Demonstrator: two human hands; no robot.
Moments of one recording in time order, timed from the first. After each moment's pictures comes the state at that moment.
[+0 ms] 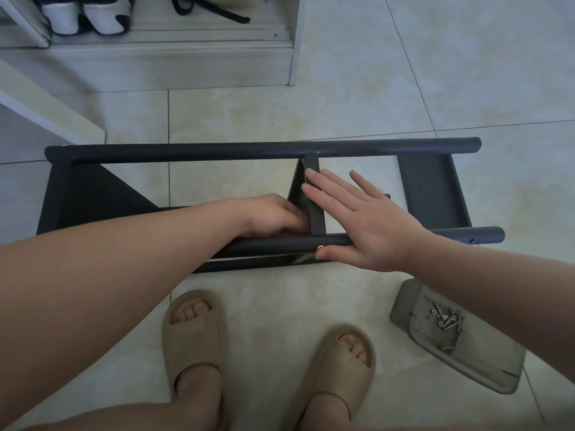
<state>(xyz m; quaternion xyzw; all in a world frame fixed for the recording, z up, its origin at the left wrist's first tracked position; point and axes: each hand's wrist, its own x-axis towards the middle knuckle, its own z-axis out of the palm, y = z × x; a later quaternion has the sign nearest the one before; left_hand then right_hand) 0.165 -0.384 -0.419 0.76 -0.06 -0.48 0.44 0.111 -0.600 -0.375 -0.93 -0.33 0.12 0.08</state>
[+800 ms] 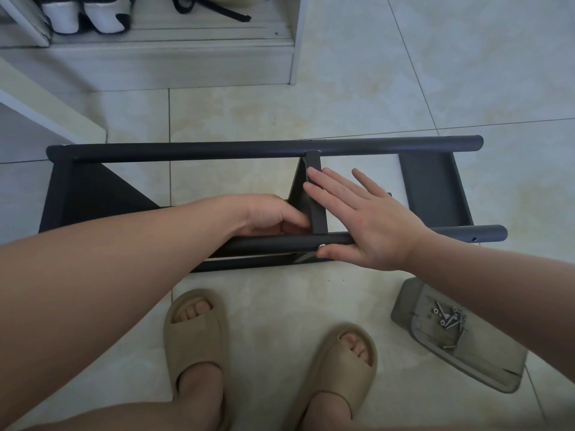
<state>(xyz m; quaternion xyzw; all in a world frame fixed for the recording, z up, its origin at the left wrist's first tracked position) 0.163 -0.382 -0.419 0.58 0.01 -0.60 0.55 0.111 -0.600 -0.375 -0.93 -0.33 0.11 0.07</state>
